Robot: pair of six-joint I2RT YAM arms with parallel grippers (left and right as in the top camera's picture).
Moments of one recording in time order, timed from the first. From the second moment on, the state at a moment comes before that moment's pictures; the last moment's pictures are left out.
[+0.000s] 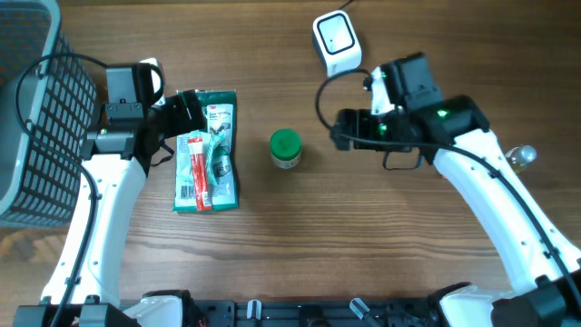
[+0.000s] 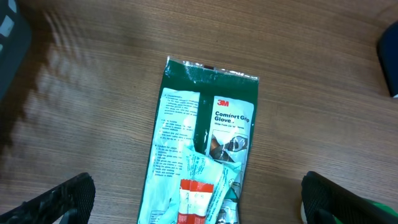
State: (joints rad) left arm 0.01 1.39 1.14 -0.67 -0.01 -0.24; right arm 0.38 1.51 1.37 -0.98 -0.21 0.37
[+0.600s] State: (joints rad) left arm 0.01 1.39 1.14 -0.67 -0.01 -0.24; right arm 0.71 1.81 1.59 -0.93 0.07 0.49
